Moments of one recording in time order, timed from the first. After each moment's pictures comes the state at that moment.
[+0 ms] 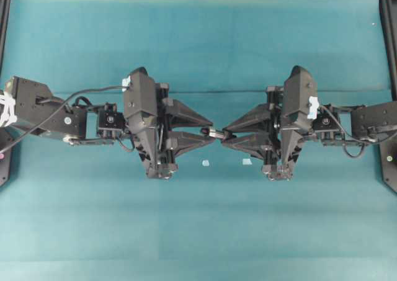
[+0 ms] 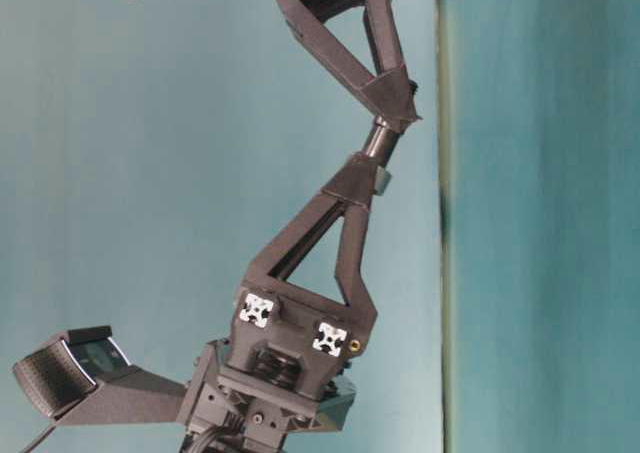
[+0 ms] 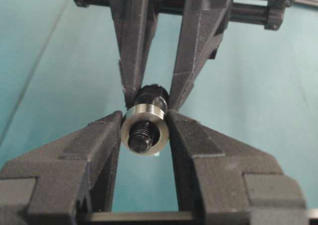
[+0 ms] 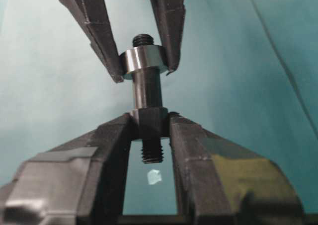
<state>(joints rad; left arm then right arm) 0.02 0.02 0.71 0.02 -0.48 -0.15 -0.04 -0.16 0.96 0.02 -0.43 0.18</state>
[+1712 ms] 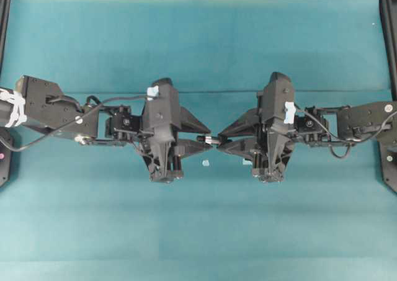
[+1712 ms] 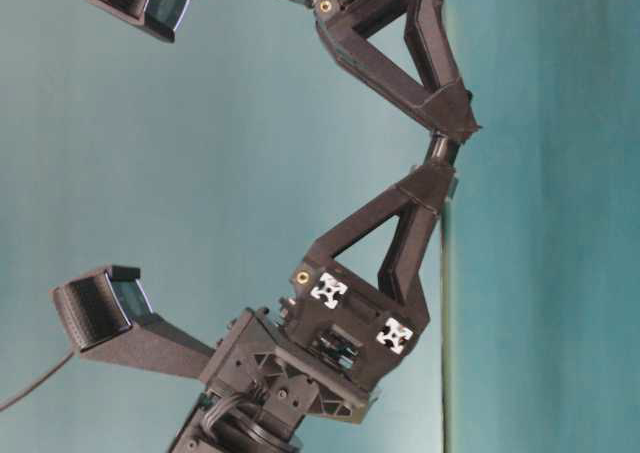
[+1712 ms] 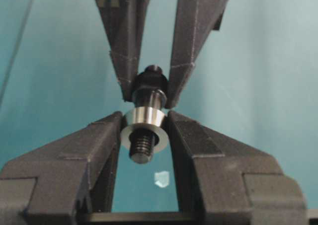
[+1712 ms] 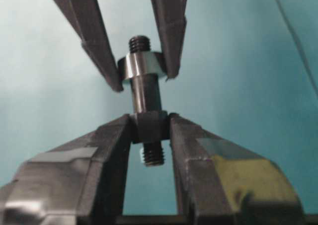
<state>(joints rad) 0.01 0.05 0.62 0.02 -0.19 -0.06 -0.04 -0.09 0.89 0.00 -0.32 0.18</state>
